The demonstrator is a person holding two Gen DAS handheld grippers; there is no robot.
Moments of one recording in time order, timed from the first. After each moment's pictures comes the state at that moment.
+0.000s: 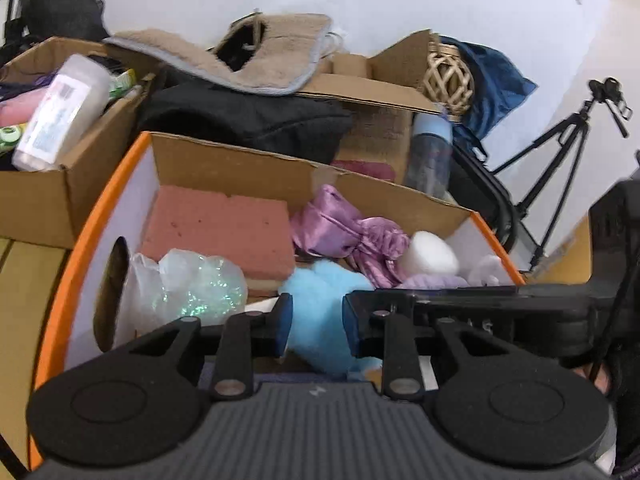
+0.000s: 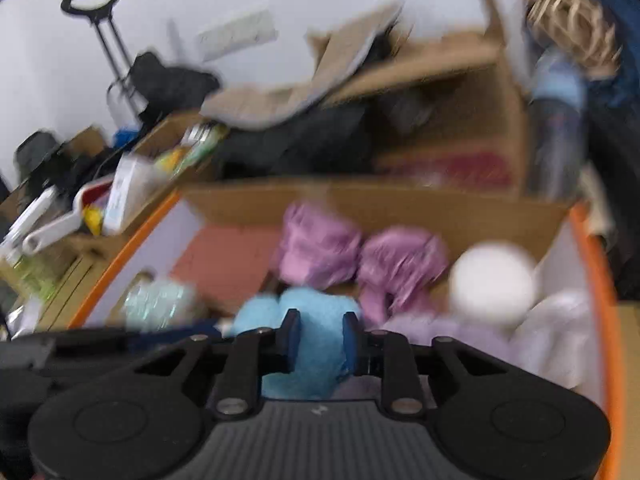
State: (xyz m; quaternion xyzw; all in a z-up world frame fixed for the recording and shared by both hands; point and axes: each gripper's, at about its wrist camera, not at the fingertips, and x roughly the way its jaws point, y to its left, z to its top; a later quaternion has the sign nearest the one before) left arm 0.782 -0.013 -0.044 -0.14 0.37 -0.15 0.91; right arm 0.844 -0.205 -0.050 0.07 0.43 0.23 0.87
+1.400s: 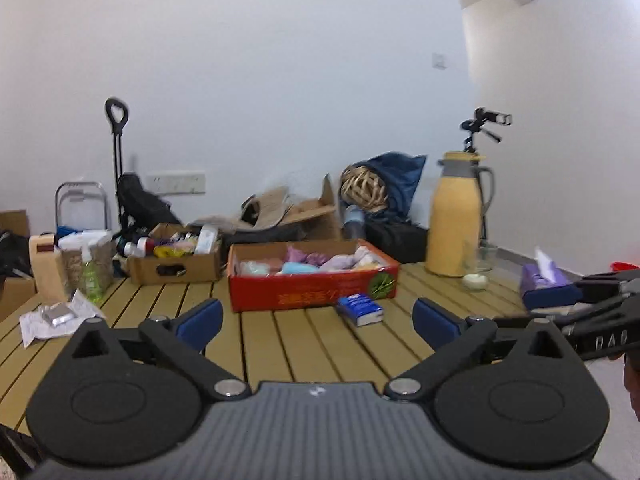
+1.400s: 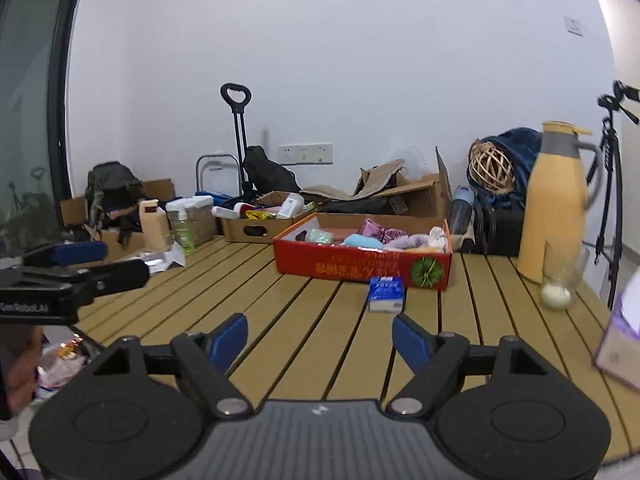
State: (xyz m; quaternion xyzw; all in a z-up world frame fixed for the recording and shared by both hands) left arm 0.254 -0.012 0.043 0.01 0.10 -0.12 0.99; right arm 0.272 -0.254 0.030 -0.01 0.19 0.19 0.96
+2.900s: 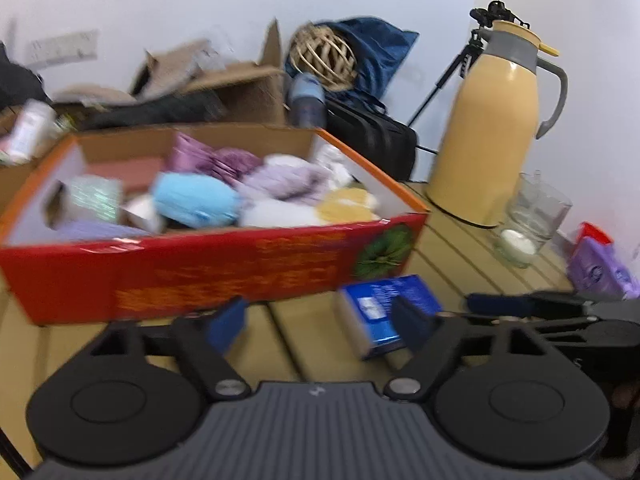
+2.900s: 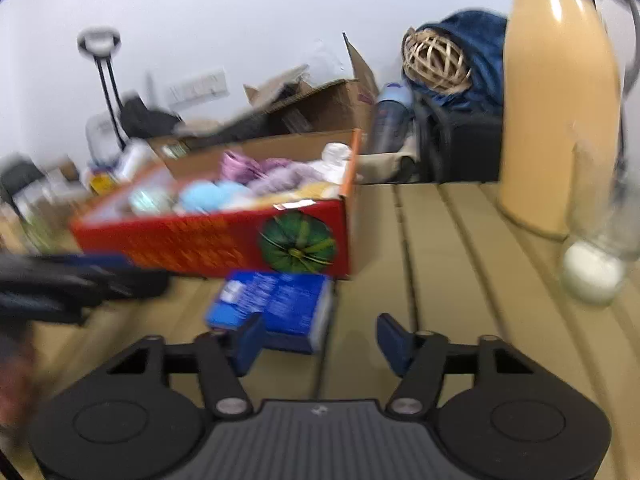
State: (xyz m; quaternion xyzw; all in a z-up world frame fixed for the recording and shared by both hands) left arm 0.615 -0.108 -0.053 -0.03 0.31 -0.23 0.92; right arm 0.589 -0.322 -0.074 0.11 0.30 0.15 0.94
